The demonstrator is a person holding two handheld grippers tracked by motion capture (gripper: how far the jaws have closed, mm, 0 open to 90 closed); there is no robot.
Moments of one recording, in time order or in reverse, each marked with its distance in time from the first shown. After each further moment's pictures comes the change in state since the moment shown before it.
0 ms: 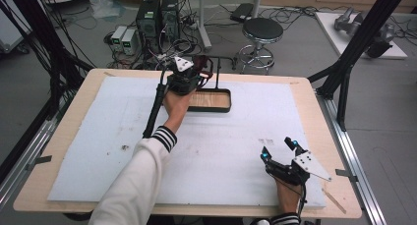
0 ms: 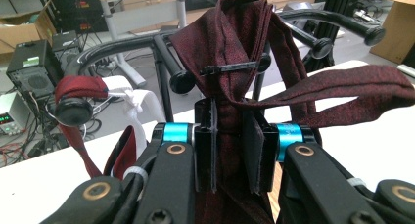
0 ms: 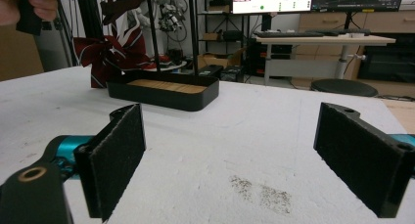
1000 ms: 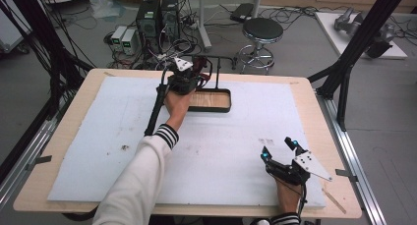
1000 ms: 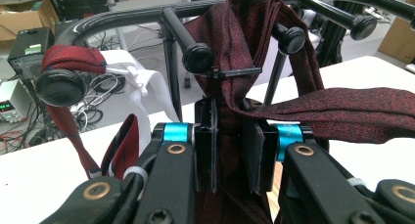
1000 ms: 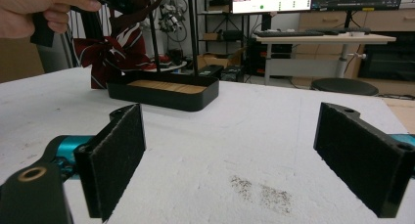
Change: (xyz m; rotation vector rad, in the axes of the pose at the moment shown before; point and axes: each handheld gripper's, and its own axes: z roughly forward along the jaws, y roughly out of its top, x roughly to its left) left arm 0.008 -0.010 0.017 0.027 0.017 -0.035; right arm -0.001 0.000 0.000 0.001 0.000 0.009
